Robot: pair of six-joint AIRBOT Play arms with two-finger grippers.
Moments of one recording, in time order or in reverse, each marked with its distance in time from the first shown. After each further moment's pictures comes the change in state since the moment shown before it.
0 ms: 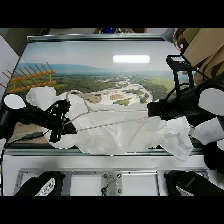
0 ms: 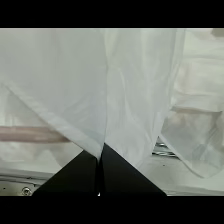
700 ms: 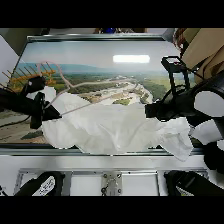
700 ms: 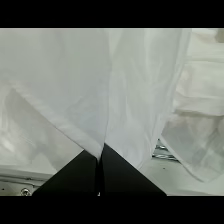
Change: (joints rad) left arm 0.197 -0.037 0.252 0.000 -0.157 -0.040; right arm 0.022 -0.008 -0.004 -0.008 -0.017 -0.003
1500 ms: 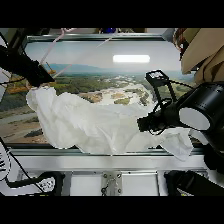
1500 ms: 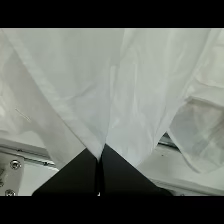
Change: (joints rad) left arm -0.133 -0.347 0.763 0.141 -0.042 -0.637; right arm 0.127 0.005 -0.070 0.008 0.021 -0.019
